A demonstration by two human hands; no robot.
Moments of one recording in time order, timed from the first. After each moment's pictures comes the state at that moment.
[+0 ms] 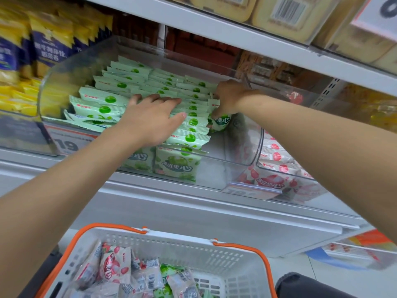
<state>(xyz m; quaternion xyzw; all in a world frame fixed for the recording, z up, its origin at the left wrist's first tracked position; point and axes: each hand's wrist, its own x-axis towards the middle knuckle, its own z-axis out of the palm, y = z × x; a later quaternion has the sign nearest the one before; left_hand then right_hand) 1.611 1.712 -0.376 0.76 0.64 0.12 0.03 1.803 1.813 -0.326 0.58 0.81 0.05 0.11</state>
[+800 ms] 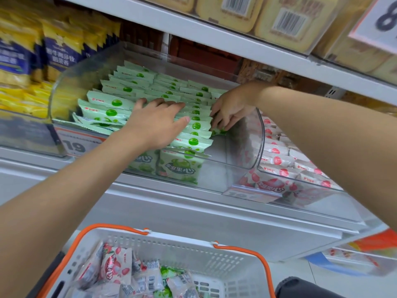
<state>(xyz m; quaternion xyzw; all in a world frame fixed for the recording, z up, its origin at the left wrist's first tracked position) 1.612 1.709 -0.374 0.77 0.63 0.12 0.03 1.795 1.813 -0.318 0.63 0.68 -0.34 0.16</state>
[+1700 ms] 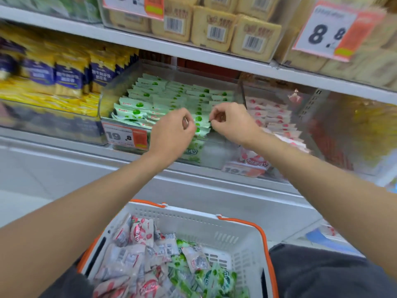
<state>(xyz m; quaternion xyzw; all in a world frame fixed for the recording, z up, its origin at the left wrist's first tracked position) 1.646 1.619 -0.365 0.65 0.61 0.44 0.09 1.811 1.662 -0.322 0.49 0.83 -0.10 -0.25</state>
